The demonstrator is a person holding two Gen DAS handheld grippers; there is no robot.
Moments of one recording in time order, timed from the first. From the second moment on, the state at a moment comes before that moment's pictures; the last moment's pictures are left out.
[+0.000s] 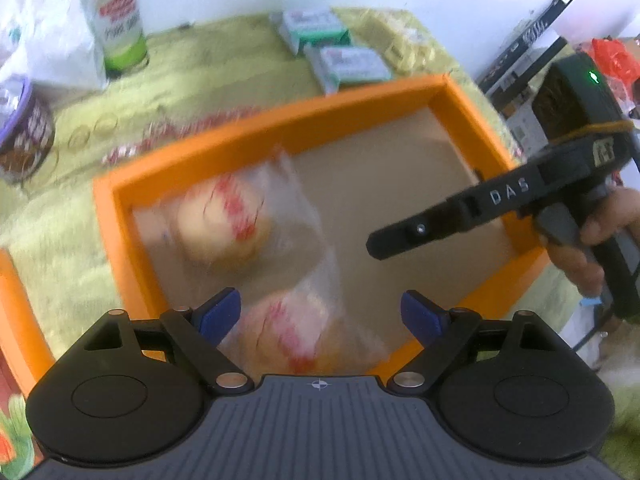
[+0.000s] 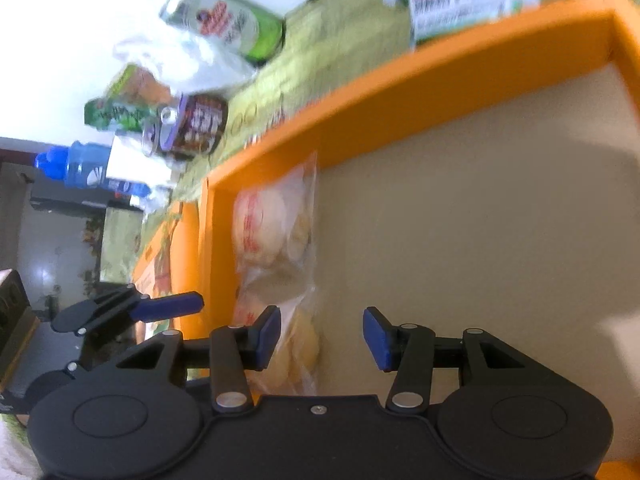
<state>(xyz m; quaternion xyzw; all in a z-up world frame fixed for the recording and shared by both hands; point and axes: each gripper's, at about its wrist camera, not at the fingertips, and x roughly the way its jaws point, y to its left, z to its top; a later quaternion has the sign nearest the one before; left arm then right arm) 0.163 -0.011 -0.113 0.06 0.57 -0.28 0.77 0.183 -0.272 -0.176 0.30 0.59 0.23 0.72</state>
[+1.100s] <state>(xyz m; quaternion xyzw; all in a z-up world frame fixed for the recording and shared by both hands) 0.355 -0.140 -0.122 0.05 0.48 -0.28 0.83 0.393 -0.367 -0.122 0.35 0.48 0.12 0.79</state>
